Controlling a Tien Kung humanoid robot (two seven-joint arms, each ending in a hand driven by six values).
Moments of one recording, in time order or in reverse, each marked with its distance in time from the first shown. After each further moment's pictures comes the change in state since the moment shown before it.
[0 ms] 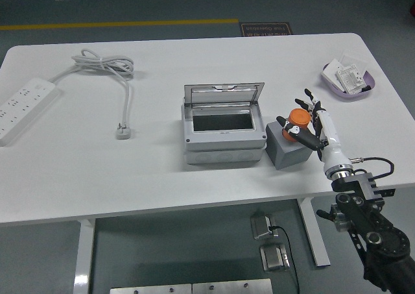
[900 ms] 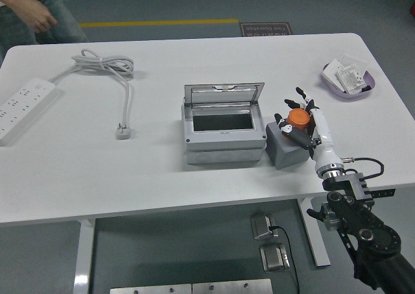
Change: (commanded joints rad) left arm -0.005 -0.001 -0.007 0.000 0.010 0.000 0.003; right arm 0.021 0.021 -0.058 -0.023 0.062 -0.025 0.033
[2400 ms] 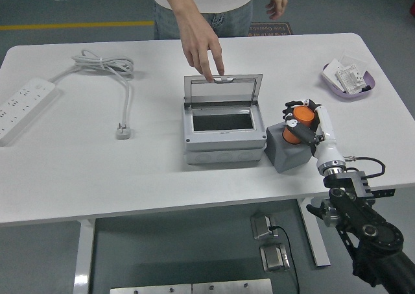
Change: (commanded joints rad) left arm -0.003 -0.006 0.001 0.000 -0.002 0.000 -0.002; right arm 0.018 -0.019 -0.020 0.019 0.100 -0.029 -0.008
